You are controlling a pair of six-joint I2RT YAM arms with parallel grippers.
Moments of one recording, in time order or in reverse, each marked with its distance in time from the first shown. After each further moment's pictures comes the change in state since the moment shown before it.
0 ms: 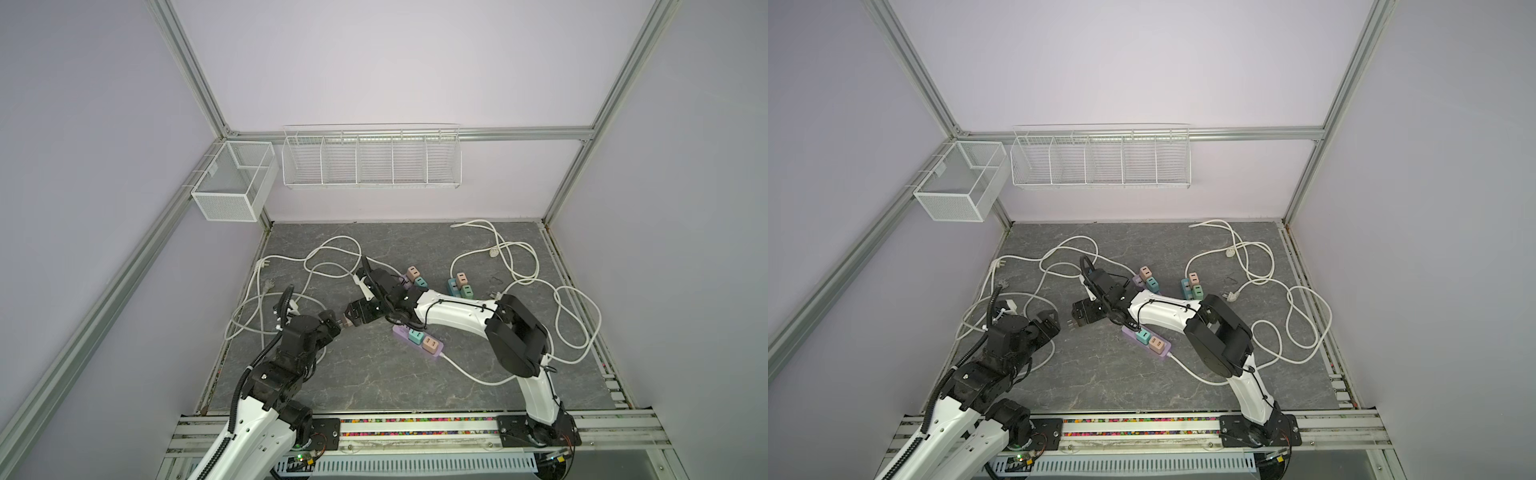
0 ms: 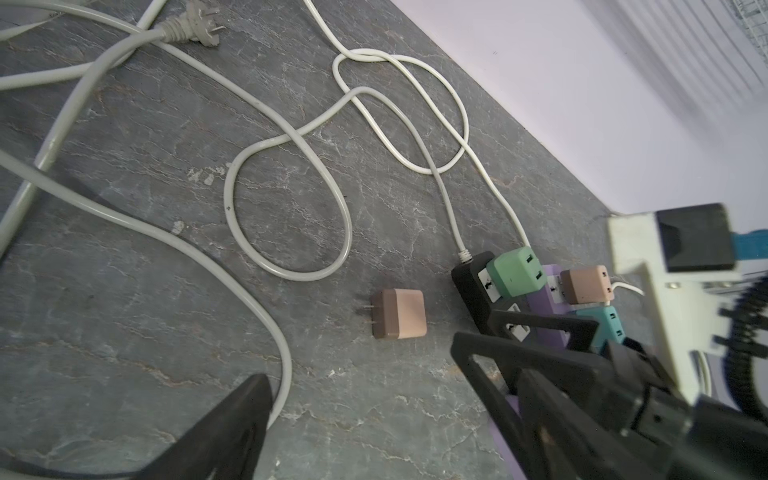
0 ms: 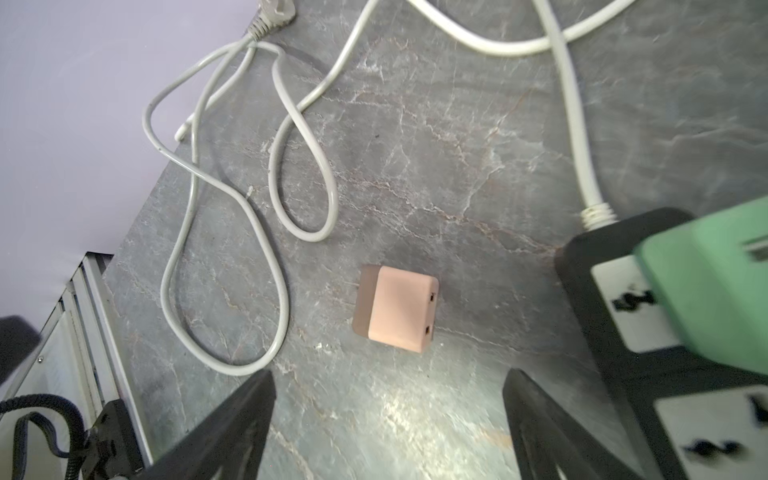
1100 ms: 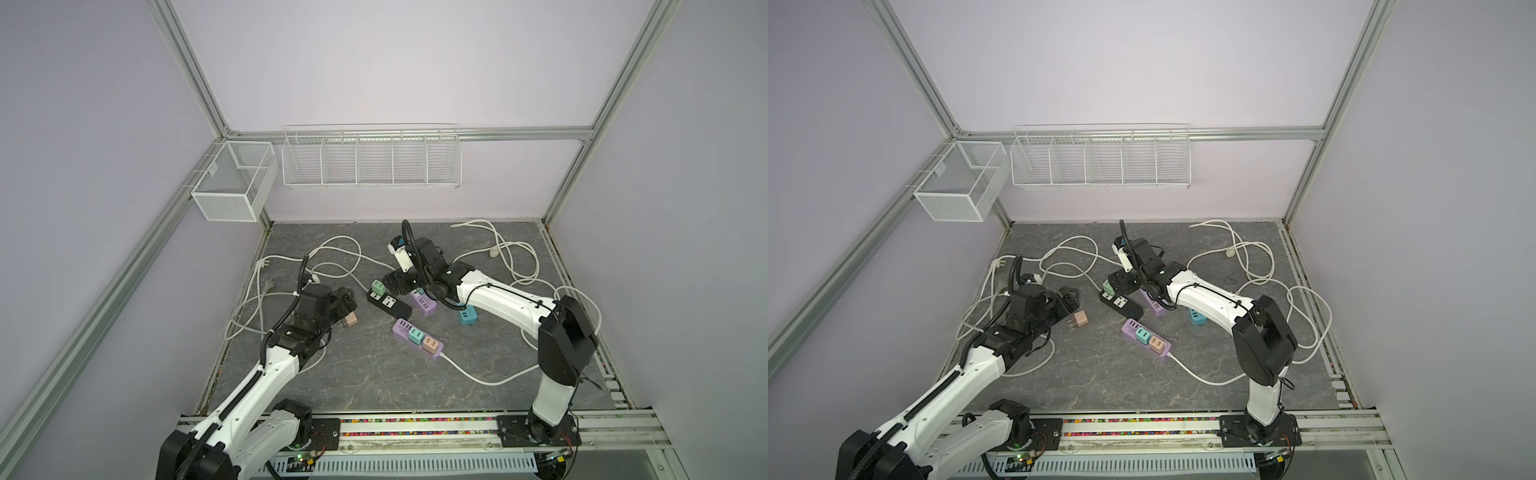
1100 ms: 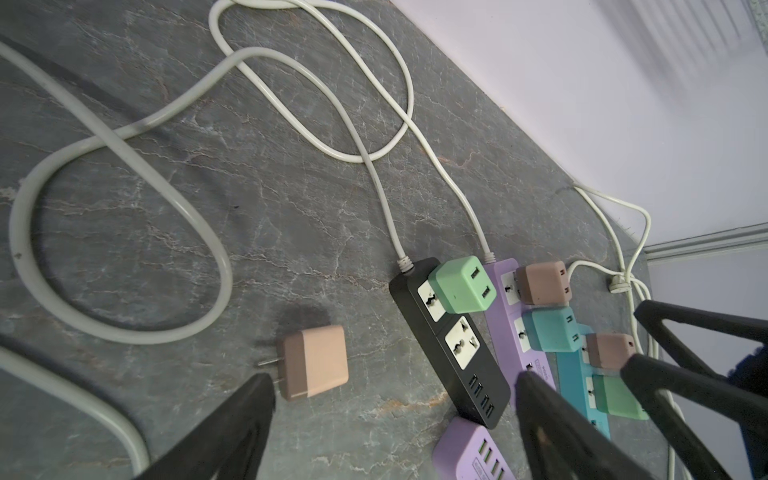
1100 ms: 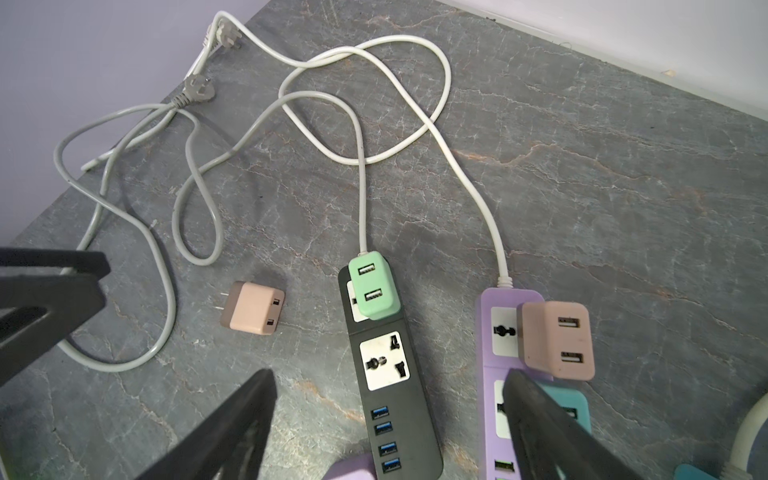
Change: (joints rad) left arm 0.082 0.443 0.095 0.344 0.237 0.050; right arm -0.198 -0.219 -0.071 -0.118 0.072 -0.305
